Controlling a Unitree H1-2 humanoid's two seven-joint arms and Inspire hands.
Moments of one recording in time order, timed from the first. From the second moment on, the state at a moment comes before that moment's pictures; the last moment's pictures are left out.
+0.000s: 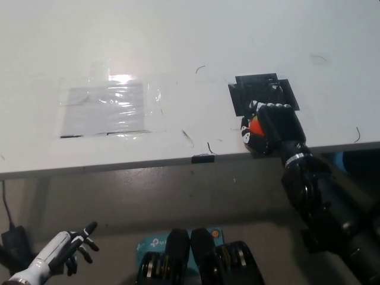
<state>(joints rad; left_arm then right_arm) -0.09 0.44 -0.13 0.20 0.19 0.16 -0.24 -0.70 -0.21 0.51 0.68 -0.72 0.11 -0.28</state>
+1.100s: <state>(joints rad) -0.05 0.44 -0.13 0.20 0.19 0.12 -0.25 -0.54 -0.07 0.04 0.50 -0.42 -0.11 -0.50</state>
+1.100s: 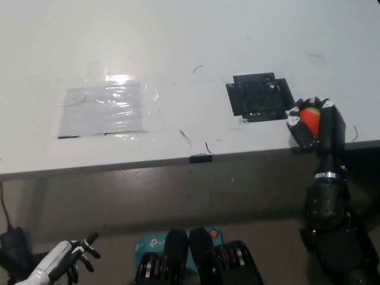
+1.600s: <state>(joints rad) -0.04 0.44 -0.13 0.20 0.19 0.12 -0.25 -0.54 0.06 -0.20 0.37 -0.10 0.00 -0.43</state>
